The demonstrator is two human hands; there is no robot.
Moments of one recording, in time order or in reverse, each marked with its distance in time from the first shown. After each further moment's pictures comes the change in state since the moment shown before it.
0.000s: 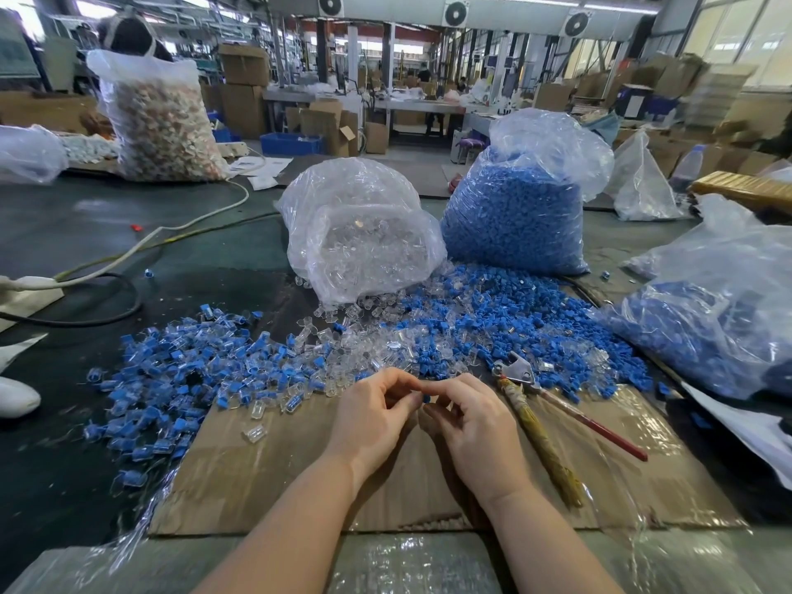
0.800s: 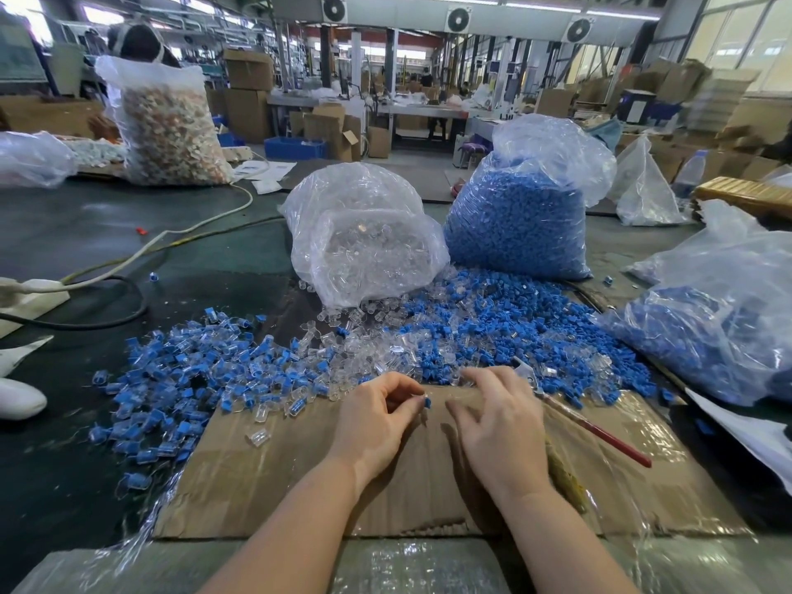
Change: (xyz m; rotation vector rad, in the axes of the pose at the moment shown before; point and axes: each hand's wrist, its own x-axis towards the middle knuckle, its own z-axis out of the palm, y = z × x) left_hand 0.000 0.001 -0.001 -0.012 -0.002 -0.022; right_hand 0.004 0.001 -0.009 -0.281 0.078 0.158
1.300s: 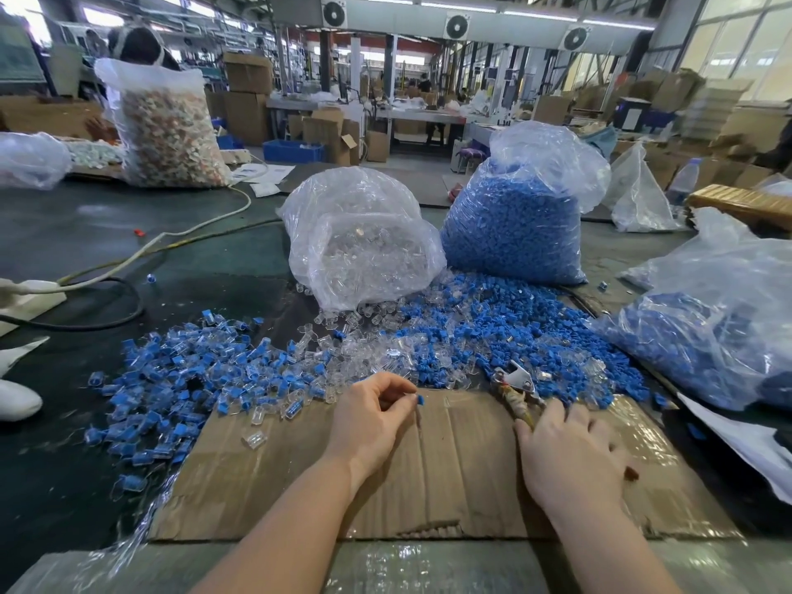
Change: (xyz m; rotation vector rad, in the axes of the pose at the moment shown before) left_hand 0.000 0.005 -0.003 -0.010 0.034 -0.043; right_hand -0.005 0.037 -0.032 -0.688 -0.335 0.401
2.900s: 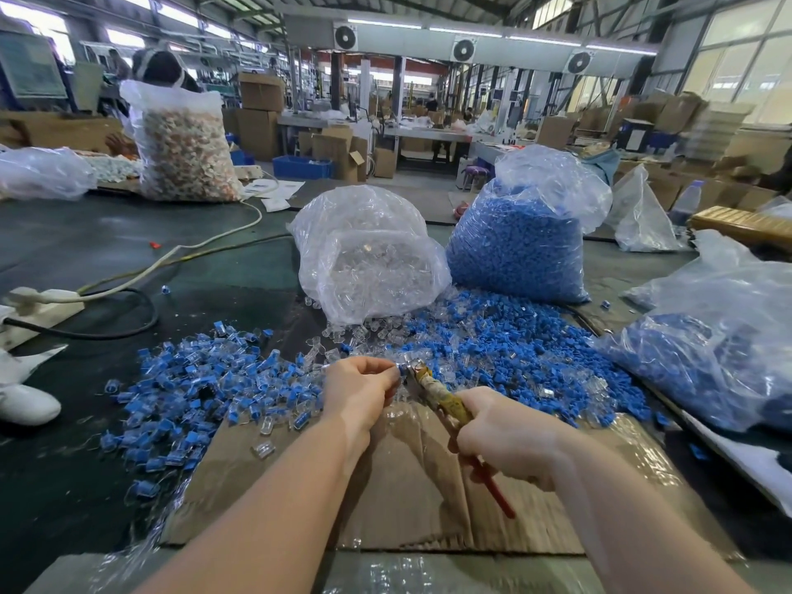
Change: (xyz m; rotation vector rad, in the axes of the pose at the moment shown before) left_hand 0.024 0.031 -0.020 -0.384 0.221 -0.386; right_hand -0.003 -0.043 -0.078 0.752 -0.734 -0.439
